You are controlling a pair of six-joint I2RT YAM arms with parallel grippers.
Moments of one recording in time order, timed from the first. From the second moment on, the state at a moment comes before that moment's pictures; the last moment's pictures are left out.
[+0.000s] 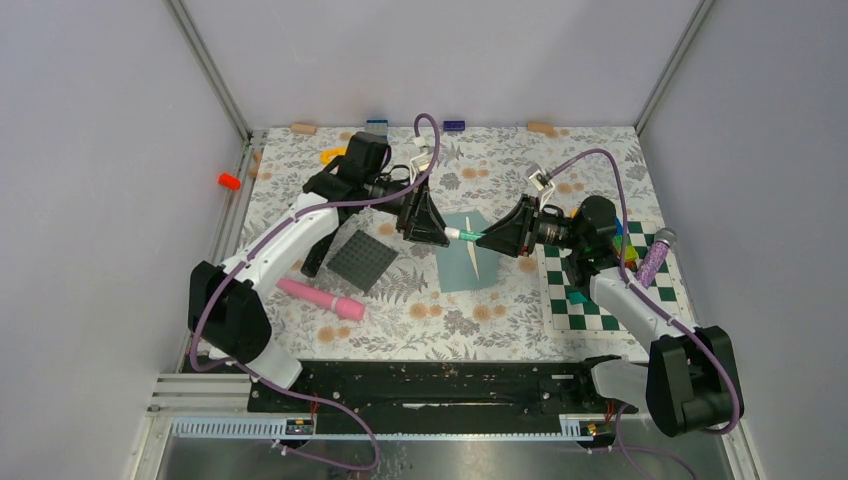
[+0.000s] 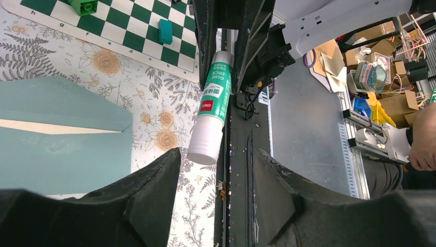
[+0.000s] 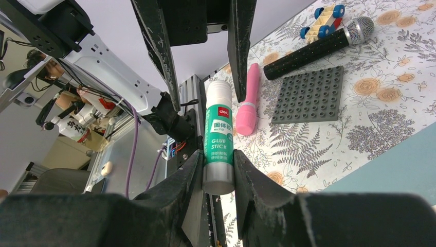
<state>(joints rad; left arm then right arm) -0.51 1.56 1.39 -0.50 1.14 0.03 0.23 1.20 0.61 0.69 -1.15 0.70</state>
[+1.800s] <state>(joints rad) -0.31 1.85 1.33 -1.06 0.18 0.63 0.17 1.11 0.61 0.60 -1.16 0.61</state>
